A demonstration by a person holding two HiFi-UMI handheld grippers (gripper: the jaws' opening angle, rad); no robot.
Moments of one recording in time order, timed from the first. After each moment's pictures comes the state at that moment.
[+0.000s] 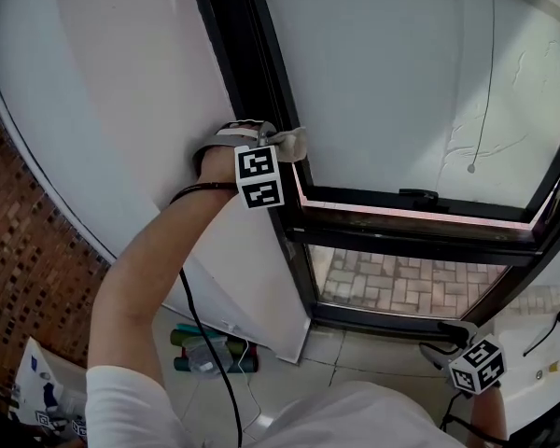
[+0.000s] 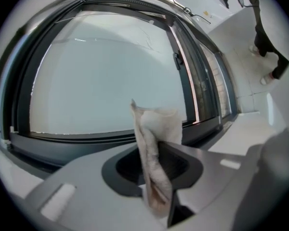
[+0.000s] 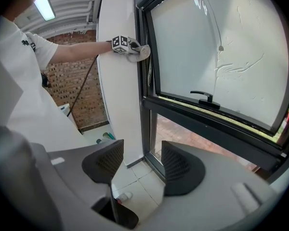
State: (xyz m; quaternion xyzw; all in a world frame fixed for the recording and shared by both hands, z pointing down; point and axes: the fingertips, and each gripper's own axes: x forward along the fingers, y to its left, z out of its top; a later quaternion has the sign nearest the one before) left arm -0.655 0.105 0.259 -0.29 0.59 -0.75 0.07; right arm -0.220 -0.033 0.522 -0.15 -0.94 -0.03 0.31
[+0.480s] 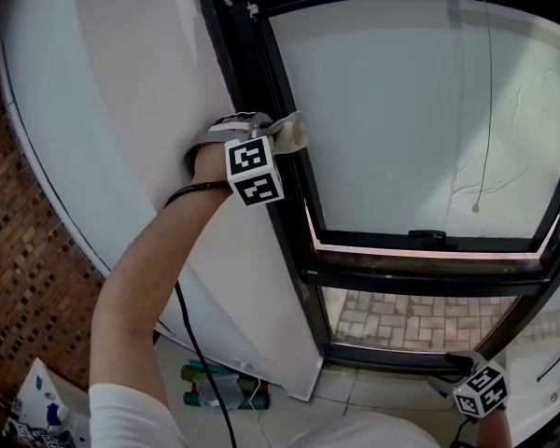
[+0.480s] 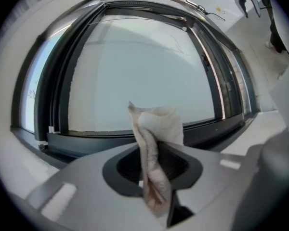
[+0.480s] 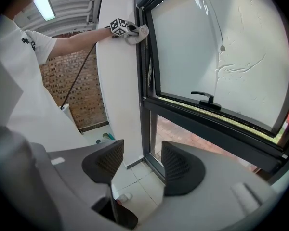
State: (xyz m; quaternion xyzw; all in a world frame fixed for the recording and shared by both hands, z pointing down) left arm -0.654 0.109 0.116 -0.23 0.64 -0.72 0.13; right arm -0.227 -0.028 0.522 -0.15 -0.94 -0.03 0.31
